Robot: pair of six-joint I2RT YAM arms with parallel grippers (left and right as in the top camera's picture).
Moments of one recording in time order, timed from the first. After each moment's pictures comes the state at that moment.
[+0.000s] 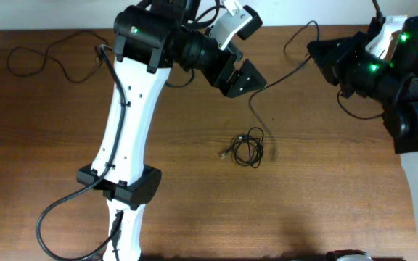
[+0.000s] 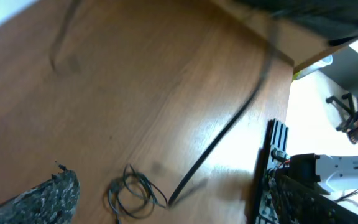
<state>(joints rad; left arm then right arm) -0.41 2.20 2.87 -1.63 0.77 0.35 0.04 1.37 1.63 -0.73 -0.53 1.04</state>
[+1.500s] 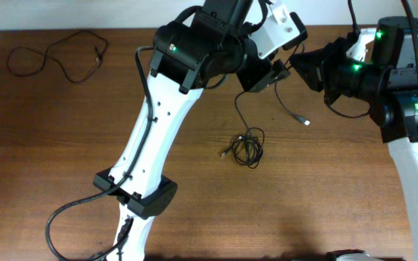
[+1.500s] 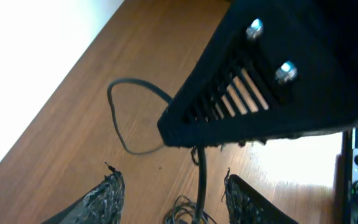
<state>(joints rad) -0.60 2.20 2.88 -1.45 0.47 0.41 0.09 1.43 1.63 -0.80 -0.59 1.15</state>
